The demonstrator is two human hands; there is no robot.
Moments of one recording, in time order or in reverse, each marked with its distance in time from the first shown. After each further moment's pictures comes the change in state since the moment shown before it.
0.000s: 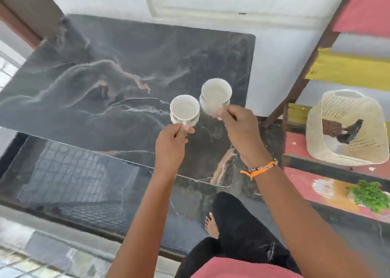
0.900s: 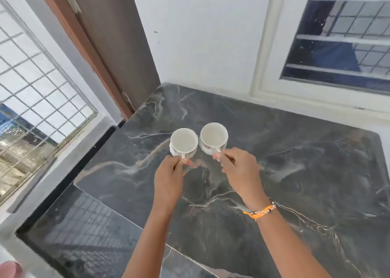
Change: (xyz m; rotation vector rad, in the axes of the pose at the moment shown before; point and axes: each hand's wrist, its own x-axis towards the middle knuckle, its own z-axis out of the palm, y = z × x) left_hand 0.237 -0.037 -0.290 0.057 0.232 0.070; right_hand 0.146 -0.152 0.312 -0.166 -0.095 -0.260
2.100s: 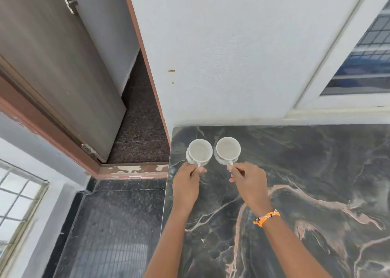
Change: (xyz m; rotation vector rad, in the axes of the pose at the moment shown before) left_hand 0.380 -0.090 -0.101 -0.026 -0.462 0.203; right_hand 0.216 -0.082 0.258 -0.215 0.325 0.413
